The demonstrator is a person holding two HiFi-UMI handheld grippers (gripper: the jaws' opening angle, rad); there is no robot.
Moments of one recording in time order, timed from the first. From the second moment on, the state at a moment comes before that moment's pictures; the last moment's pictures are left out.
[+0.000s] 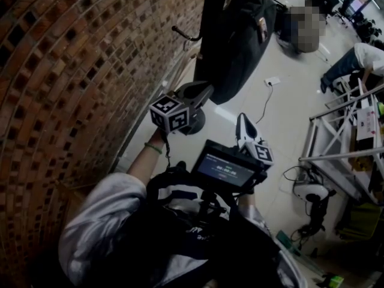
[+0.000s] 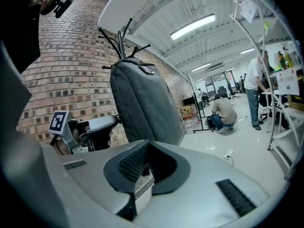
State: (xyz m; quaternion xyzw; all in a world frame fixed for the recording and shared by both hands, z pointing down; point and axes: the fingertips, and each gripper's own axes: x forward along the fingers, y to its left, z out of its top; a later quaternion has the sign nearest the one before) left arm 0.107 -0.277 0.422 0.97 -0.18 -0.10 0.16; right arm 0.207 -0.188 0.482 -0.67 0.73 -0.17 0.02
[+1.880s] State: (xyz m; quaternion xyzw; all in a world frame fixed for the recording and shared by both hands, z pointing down) left arm 0.098 -0.279 0.401 0.97 -0.24 -0.06 0.08; right arm 0.162 -0.313 0.201 -0.49 0.87 0.03 -0.03
